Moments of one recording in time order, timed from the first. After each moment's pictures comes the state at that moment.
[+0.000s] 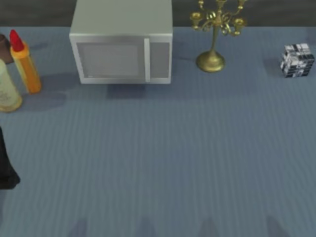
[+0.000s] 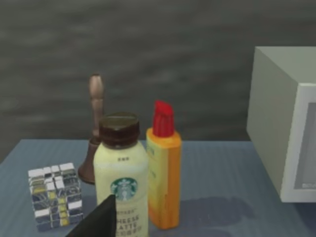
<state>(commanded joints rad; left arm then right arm) 0.00 0.00 0.00 0.00 0.00 0.00 0.00 0.00 0.00 0.00 0.00 0.00</state>
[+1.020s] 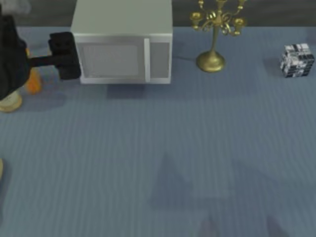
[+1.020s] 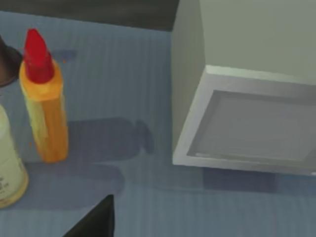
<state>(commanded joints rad) -0.36 1.13 0.87 -0.30 -0.22 -0.30 0.00 0.00 0.00 0.00 0.00 0.00</state>
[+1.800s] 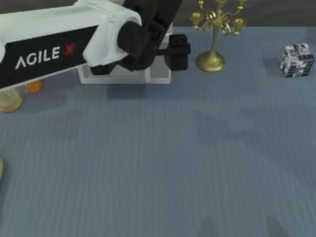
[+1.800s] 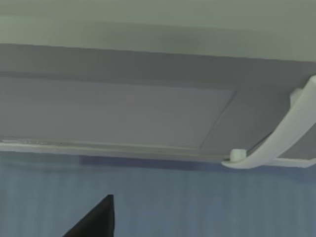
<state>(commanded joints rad) -0.63 1.98 1.53 -0.51 -0.39 -0.53 0.00 0.00 0.00 0.00 0.00 0.00</state>
